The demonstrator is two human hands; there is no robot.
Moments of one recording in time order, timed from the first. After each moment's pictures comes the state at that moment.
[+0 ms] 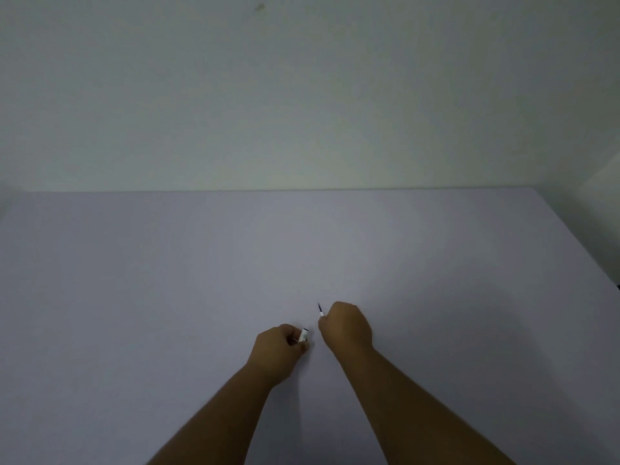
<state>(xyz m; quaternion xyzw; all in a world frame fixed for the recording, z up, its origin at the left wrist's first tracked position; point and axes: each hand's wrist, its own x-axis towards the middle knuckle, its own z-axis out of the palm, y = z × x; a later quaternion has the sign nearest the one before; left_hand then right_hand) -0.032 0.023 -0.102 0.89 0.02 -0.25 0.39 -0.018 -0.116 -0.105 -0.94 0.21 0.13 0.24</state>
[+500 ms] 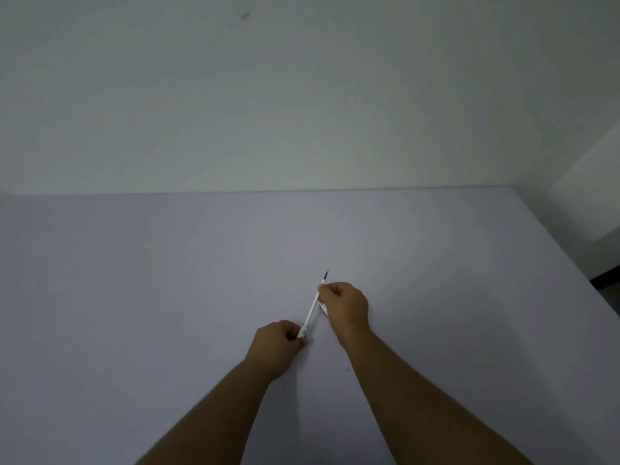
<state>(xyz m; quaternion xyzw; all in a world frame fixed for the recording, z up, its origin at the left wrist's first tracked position) -0.039 0.009 -0.097 0.89 0.00 -0.24 0.38 -0.021 -0.133 -0.084 -0.79 0.29 -0.02 0.54</state>
